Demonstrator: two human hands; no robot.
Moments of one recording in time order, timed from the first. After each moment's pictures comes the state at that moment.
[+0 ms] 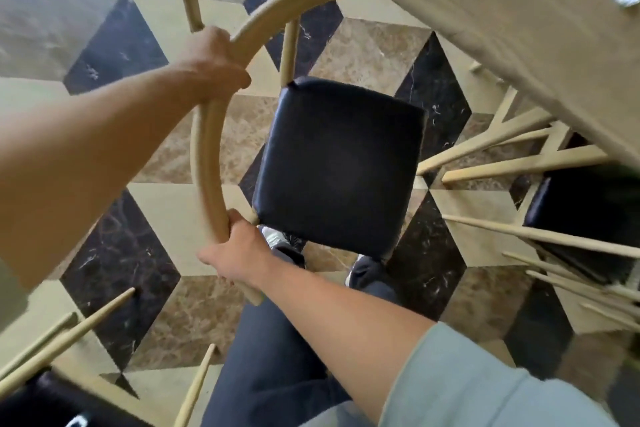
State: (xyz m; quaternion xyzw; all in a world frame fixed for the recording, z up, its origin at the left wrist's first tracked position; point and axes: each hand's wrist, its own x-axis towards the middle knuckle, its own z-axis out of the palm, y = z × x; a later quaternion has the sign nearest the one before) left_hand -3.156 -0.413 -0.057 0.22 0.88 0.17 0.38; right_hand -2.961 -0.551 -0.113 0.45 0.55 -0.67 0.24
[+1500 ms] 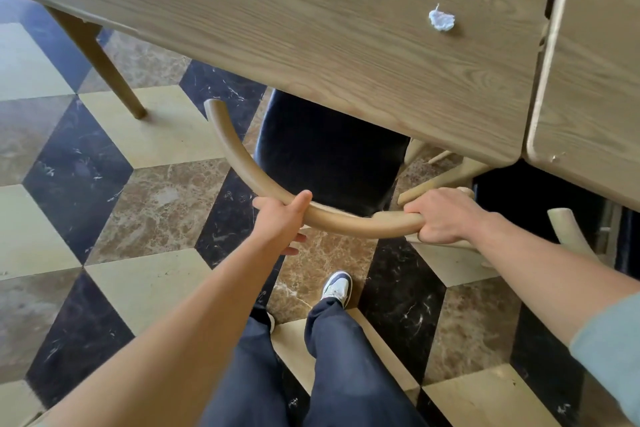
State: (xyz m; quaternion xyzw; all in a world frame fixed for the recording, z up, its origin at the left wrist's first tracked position) left_hand -2.838 -0.335 -0.093 0.06 0.80 0.24 0.55; right_hand -2.592 -0.172 -0.061 0.32 0.85 -0.17 0.39
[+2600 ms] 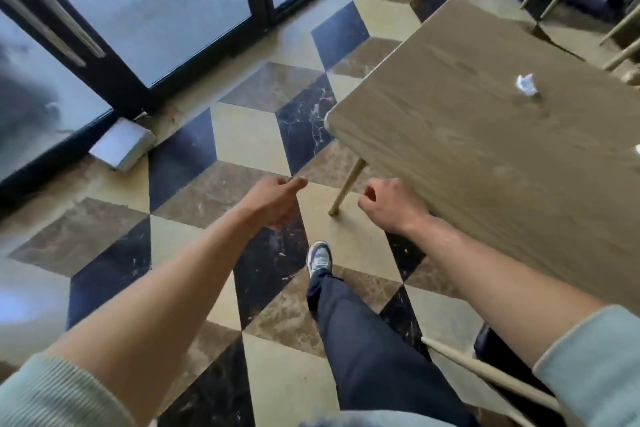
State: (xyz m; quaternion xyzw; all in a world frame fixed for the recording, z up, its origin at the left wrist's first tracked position) left_hand -3.487 -0.457 0.026 0.10 0.84 0.31 0.43; right_hand -3.346 -0.277 0.001 0.29 0.92 -0.24 0.14
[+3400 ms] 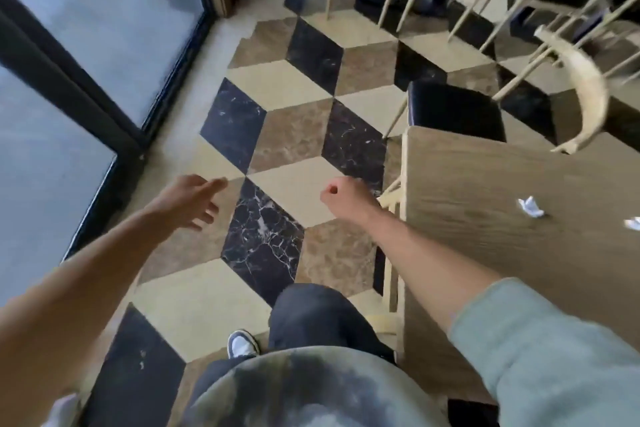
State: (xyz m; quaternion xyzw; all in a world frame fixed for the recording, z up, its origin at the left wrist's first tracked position) left_hand -4.105 -0.107 0.075 0.28 0.80 0.21 0.48; right_hand -3.850 0.017 0.027 0.56 0.74 -0.36 0.04
